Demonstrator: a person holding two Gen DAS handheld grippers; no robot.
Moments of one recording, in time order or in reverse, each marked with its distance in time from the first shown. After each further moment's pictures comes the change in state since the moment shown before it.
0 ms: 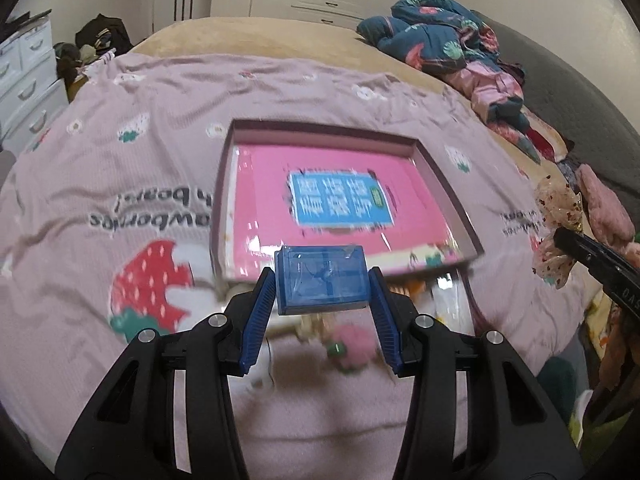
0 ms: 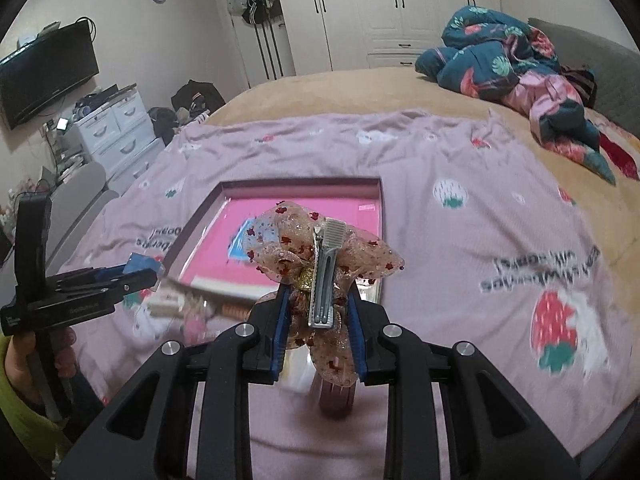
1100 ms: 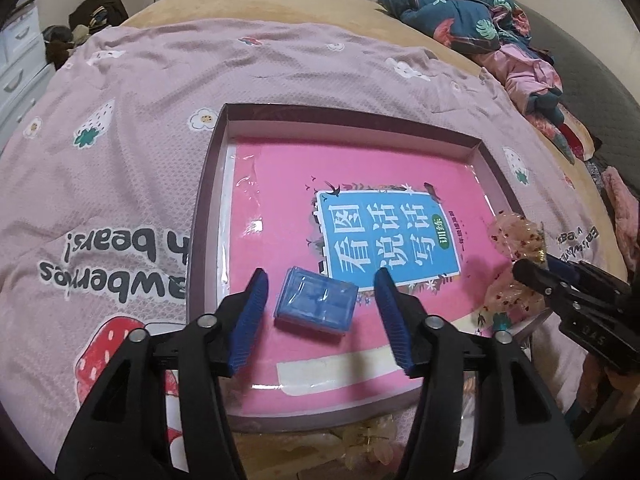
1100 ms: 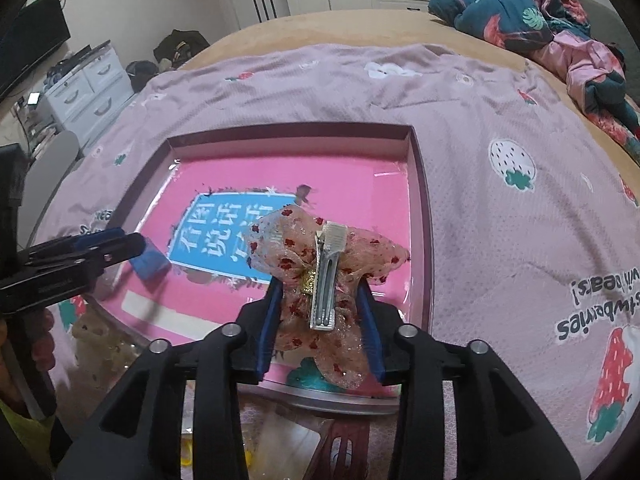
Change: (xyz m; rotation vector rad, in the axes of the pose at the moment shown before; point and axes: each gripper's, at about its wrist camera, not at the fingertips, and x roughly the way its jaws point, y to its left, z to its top) left arm 0.101 0.031 0.044 -0.022 0.110 0.022; right arm 0.160 -0.010 0.013 0.015 0.223 -0.010
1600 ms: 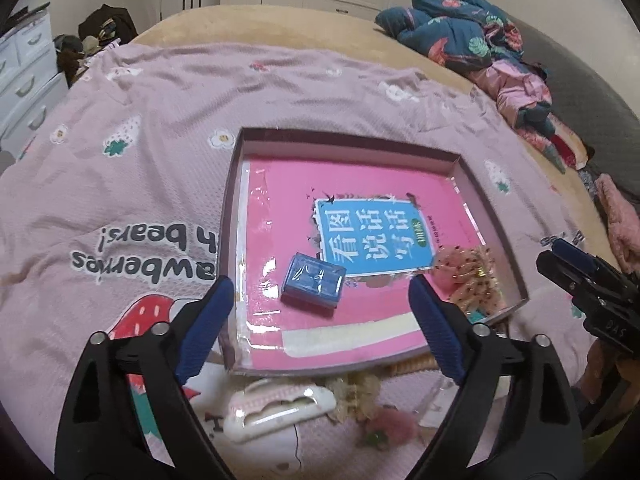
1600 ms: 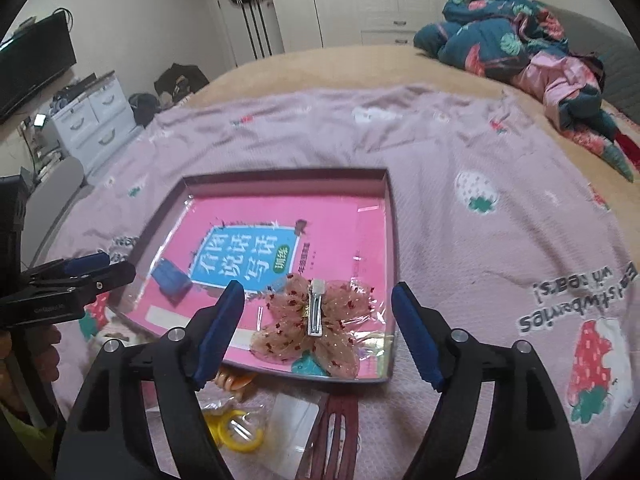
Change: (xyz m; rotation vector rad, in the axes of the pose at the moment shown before) left arm -0.055 -0.004 -0.013 -0.007 -0.077 0.003; right arm -0.073 0.000 -0.009 0.012 -0.164 -0.018
